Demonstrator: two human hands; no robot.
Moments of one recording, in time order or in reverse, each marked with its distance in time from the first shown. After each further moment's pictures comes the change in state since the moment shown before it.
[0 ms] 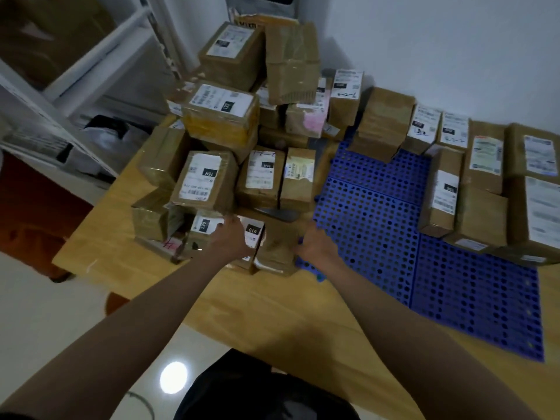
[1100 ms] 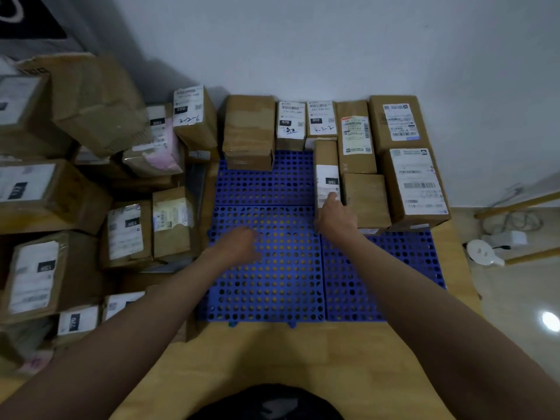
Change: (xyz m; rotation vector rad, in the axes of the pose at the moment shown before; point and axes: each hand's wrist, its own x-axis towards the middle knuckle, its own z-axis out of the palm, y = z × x) left_hand 0.077 0.283 -0.007 0.242 -0.235 0.501; right_hand 0.064 0.250 -0.169 -0.003 0.297 0.342
